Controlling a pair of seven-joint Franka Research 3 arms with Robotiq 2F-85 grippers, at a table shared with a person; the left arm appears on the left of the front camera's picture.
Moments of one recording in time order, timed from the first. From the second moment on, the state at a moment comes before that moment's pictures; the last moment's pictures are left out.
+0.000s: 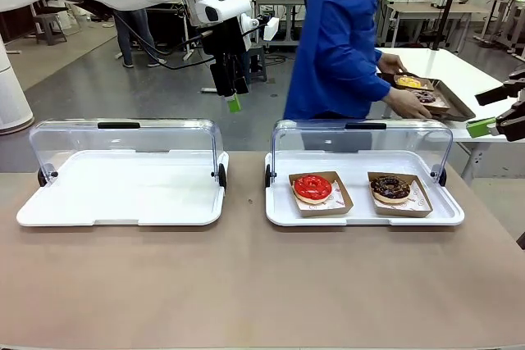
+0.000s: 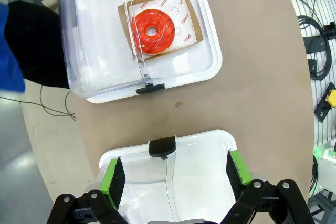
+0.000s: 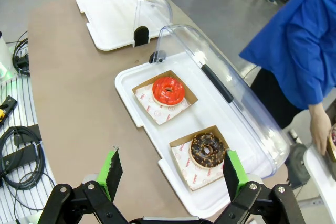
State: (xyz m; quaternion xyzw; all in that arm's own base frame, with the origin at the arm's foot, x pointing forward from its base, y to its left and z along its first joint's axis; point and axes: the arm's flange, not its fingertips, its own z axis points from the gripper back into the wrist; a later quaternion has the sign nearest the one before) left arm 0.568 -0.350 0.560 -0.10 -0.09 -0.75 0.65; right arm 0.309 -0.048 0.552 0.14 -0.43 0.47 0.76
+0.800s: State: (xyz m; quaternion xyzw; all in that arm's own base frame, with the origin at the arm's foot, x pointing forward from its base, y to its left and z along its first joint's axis) left arm 0.394 -0.149 0.616 -0.14 -0.27 -0.53 0.79; right arm 0.309 -0.049 0.552 0.14 -0.43 0.47 0.76
